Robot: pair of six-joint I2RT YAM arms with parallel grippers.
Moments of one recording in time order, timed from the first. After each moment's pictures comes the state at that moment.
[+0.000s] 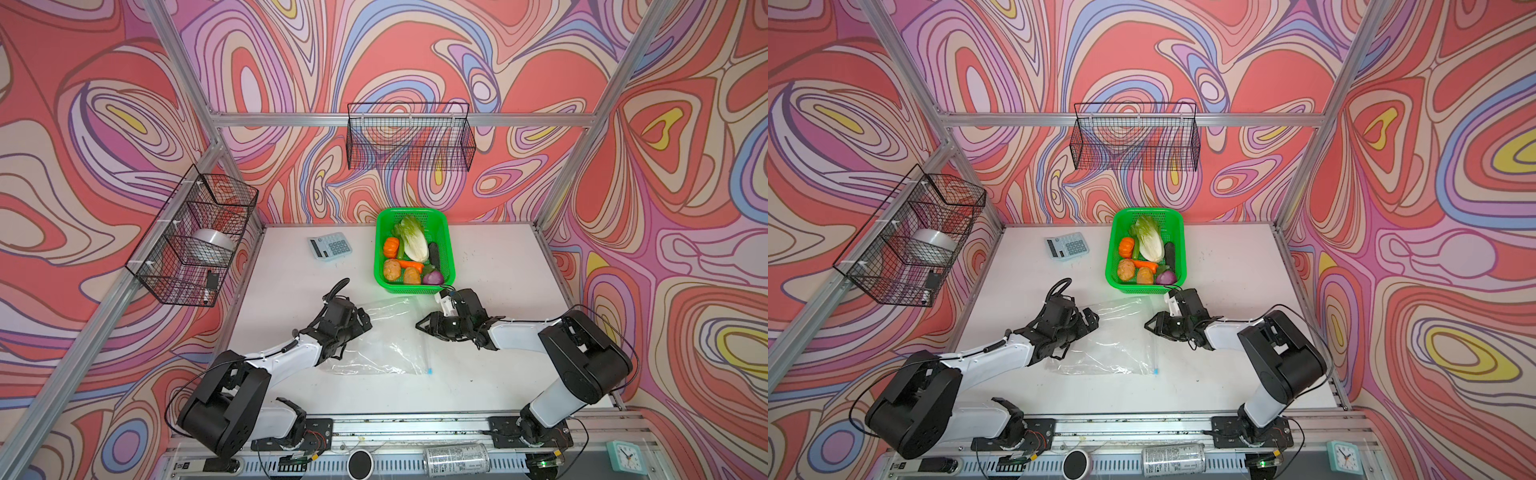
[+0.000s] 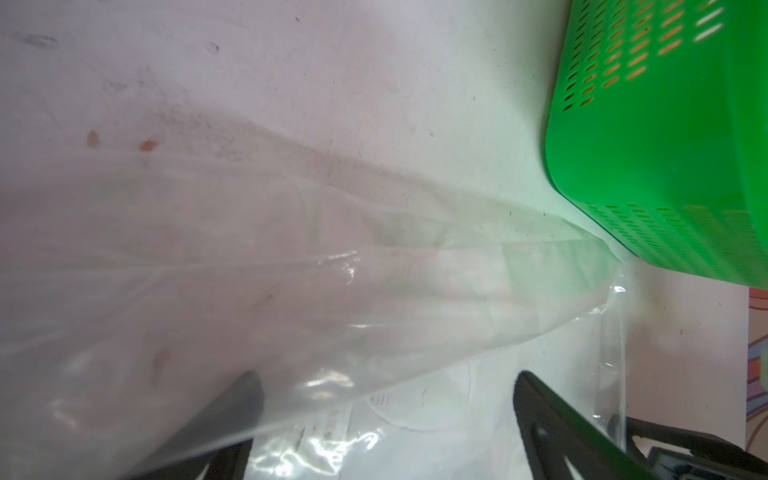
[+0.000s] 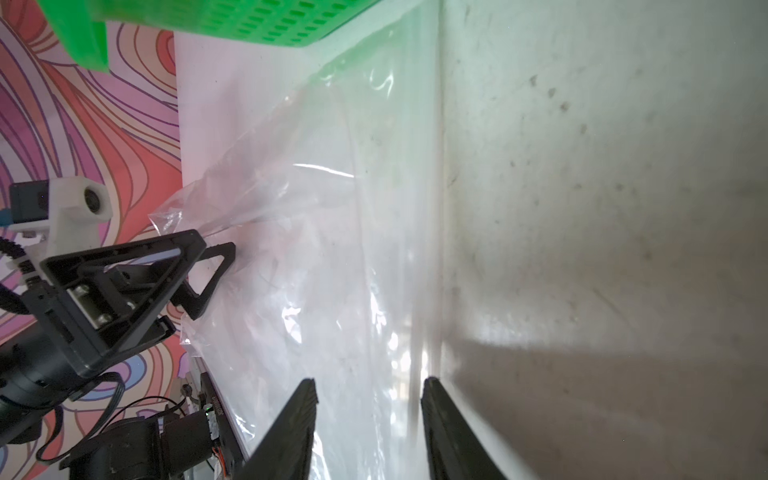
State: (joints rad) left arm -0.48 1.35 0.50 -0.01 -0.04 -0.94; right arm 0.51 1.63 0.60 0.26 -0.53 0.81
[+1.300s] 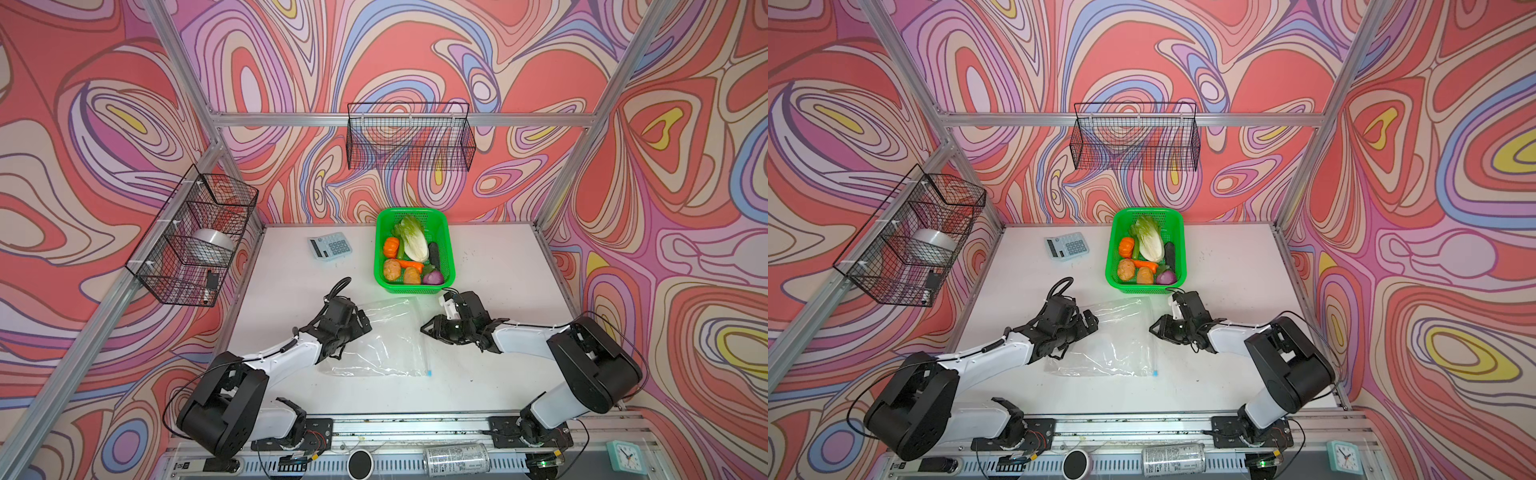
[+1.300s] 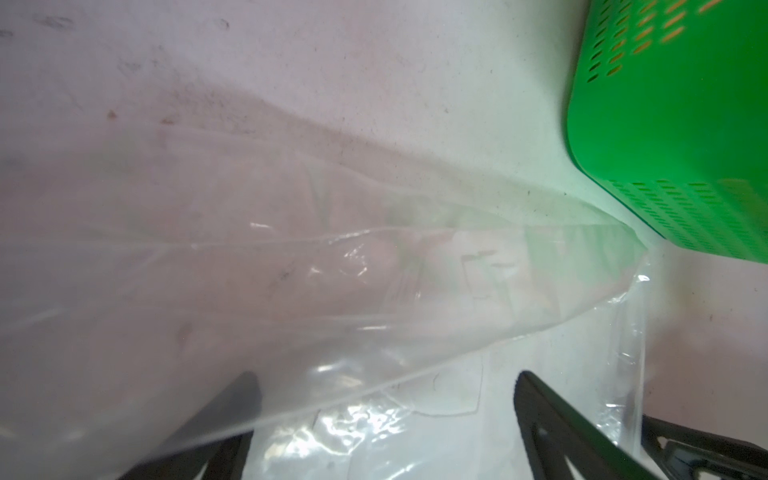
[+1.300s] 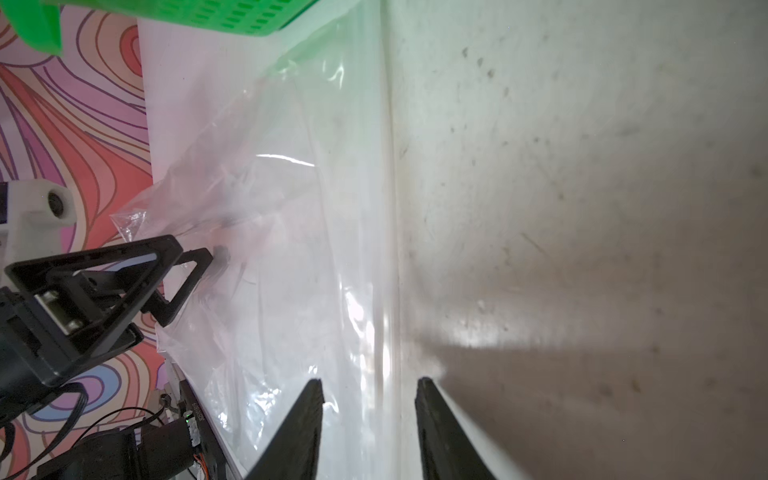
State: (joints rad) left arm -0.48 1.33 0.52 -0.11 -0.04 -0.91; right arm 0.51 1.59 0.58 0.18 -0.47 0.79
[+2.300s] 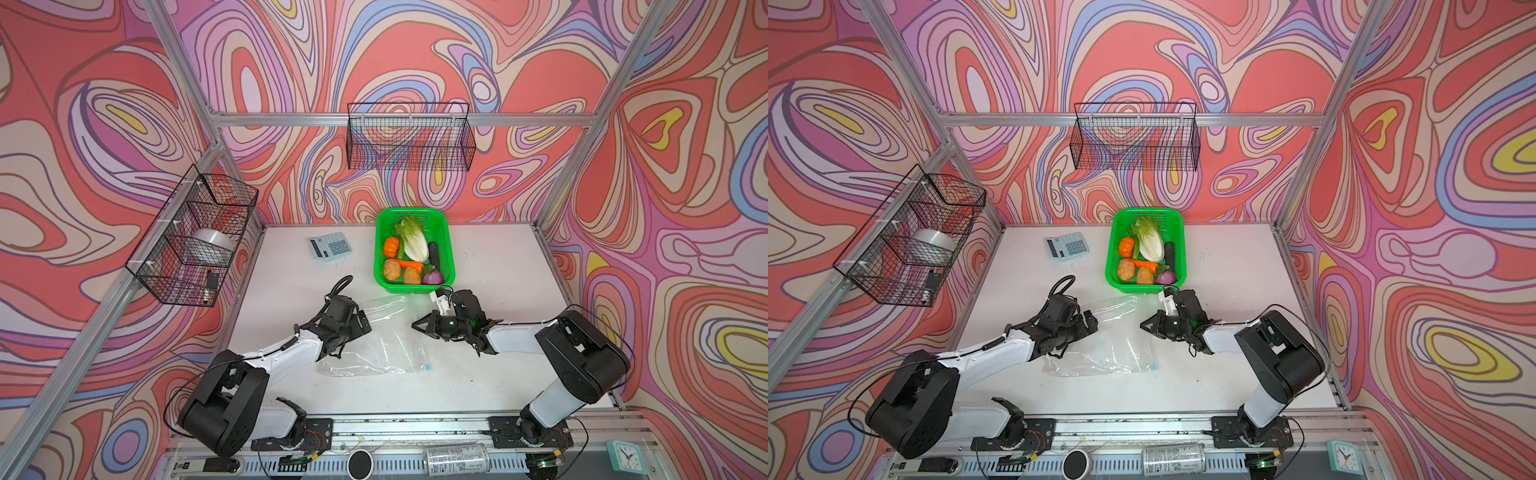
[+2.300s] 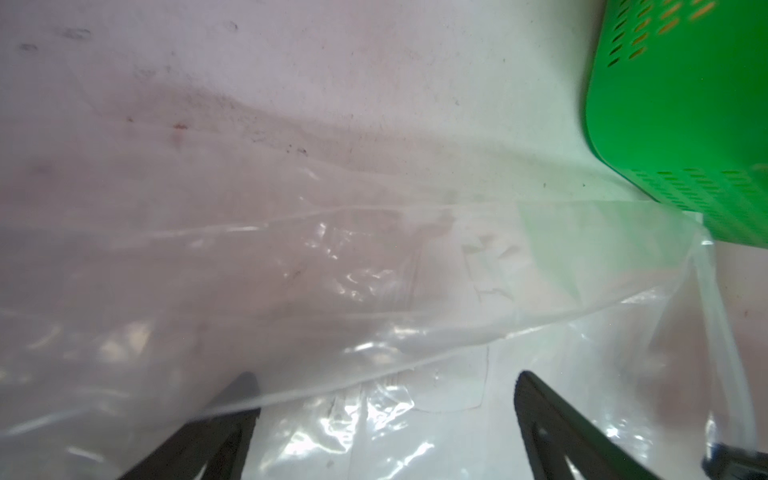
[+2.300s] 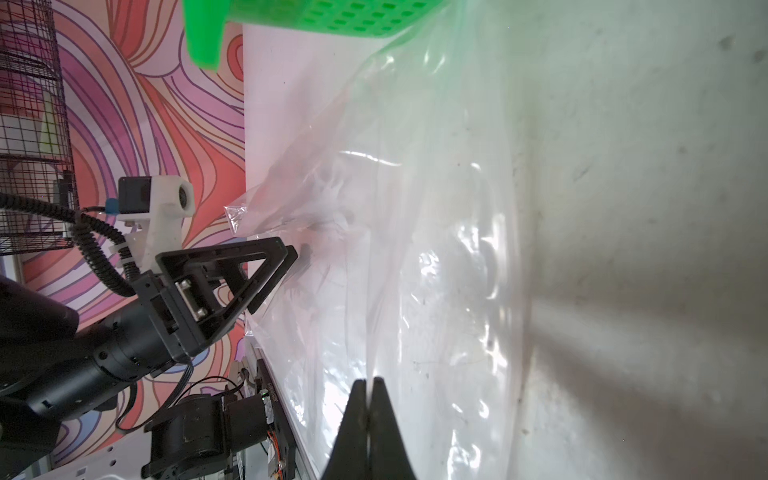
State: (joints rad) left arm -0.48 1.33 0.57 -0.20 -0.07 -0.86; right arm 0.54 1.62 0.58 0.40 -0.60 0.93
